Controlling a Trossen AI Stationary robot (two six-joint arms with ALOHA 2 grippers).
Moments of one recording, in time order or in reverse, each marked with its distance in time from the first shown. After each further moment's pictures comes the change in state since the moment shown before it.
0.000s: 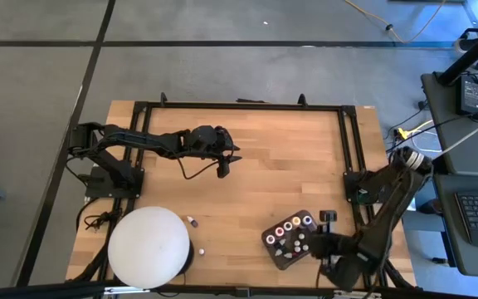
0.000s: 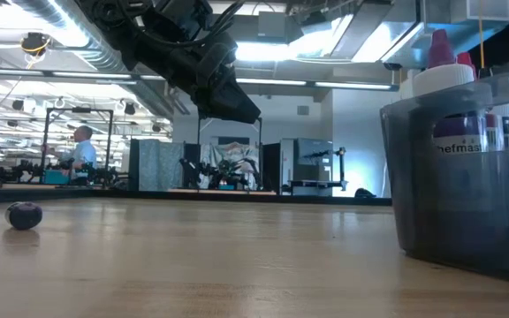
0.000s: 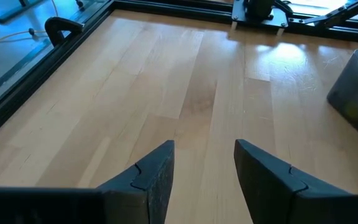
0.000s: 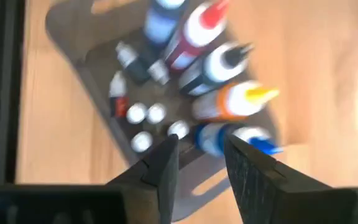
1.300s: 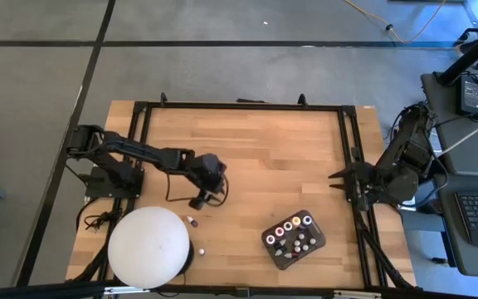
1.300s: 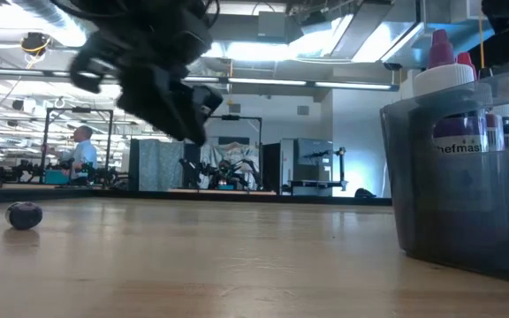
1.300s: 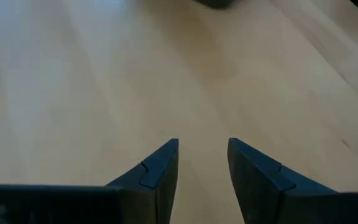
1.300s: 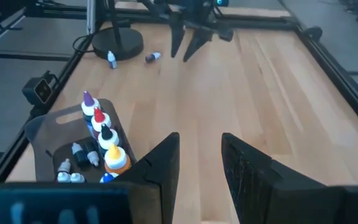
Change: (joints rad) left arm -0.221 0.000 0.000 -0.373 0.291 0.408; right arm 0.015 -1.111 -0.577 0.250 0.351 -0.367
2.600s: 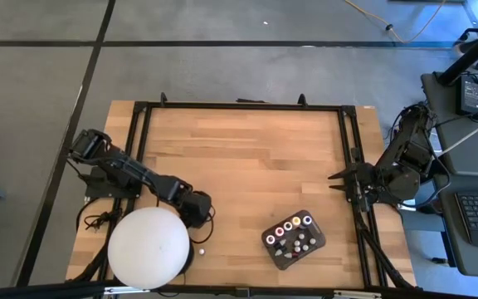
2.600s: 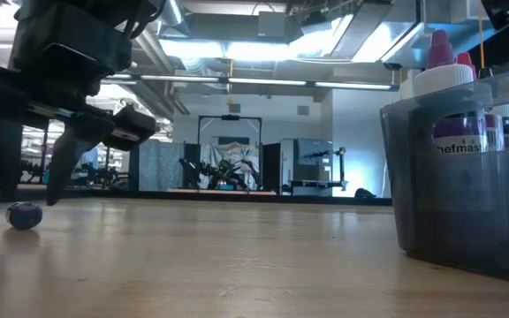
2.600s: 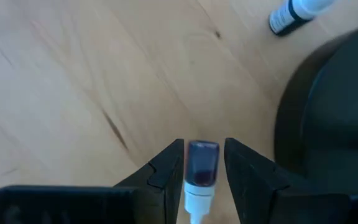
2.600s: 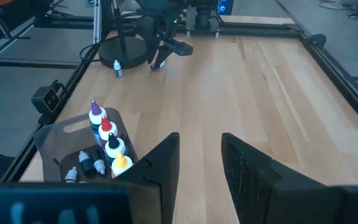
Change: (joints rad) left arm -0.347 0.077 -0.001 -0.270 -0.106 -0.129; right arm 0.000 0.001 0.000 0.049 0.001 -0.025
